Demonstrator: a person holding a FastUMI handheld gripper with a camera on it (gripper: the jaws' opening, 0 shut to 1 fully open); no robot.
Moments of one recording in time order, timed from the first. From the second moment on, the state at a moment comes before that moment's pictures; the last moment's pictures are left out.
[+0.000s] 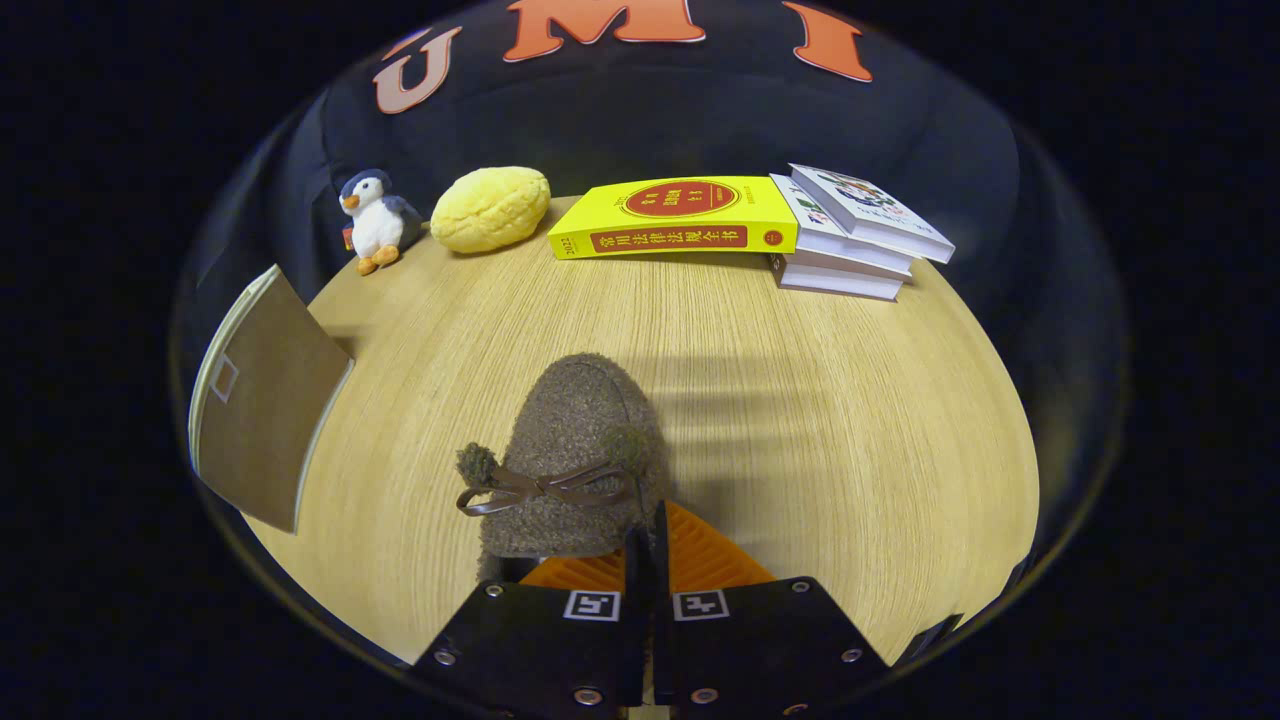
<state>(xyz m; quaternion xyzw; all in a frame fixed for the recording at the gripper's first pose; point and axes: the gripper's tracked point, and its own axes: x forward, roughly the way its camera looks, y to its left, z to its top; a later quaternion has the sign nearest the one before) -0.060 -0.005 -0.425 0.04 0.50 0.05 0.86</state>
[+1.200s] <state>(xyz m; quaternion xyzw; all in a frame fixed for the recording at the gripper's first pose) -0.020 0.302 -0.210 0.09 0.45 0.15 0.88</state>
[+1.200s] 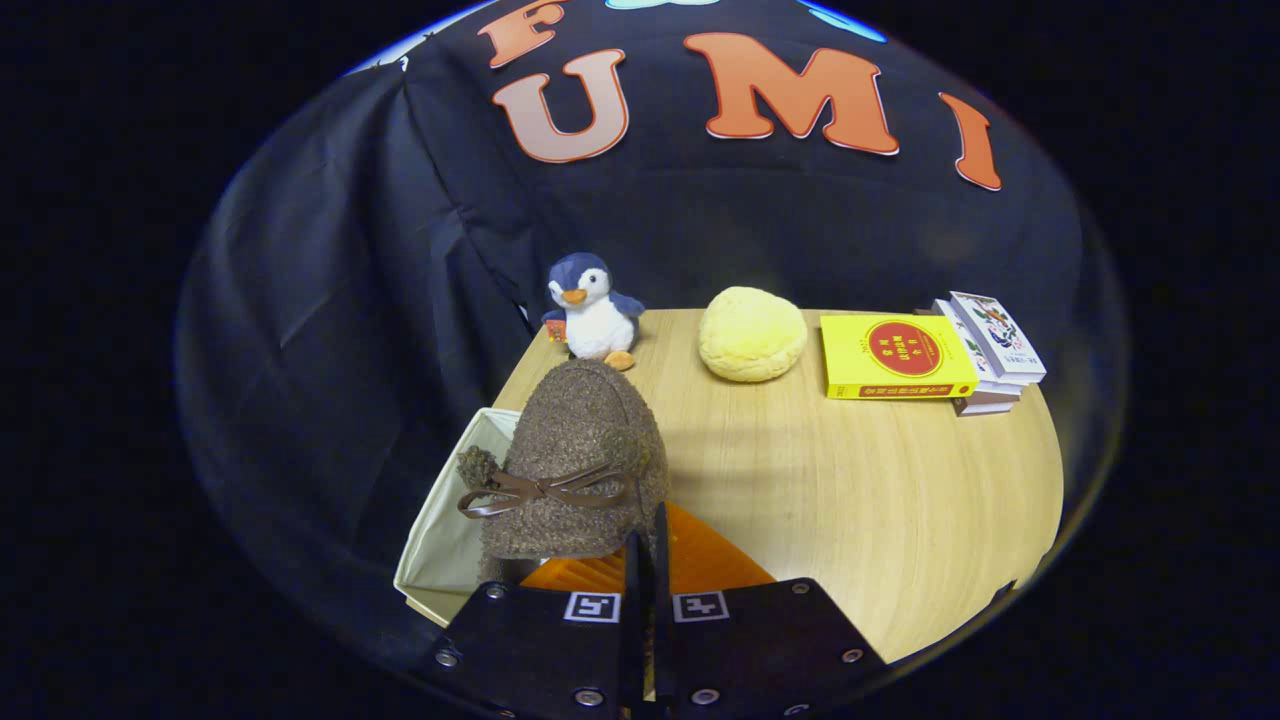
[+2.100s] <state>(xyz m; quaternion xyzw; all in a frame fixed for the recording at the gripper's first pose) -0.052 0.376 -0.267 0.08 0.56 0.16 0.81</state>
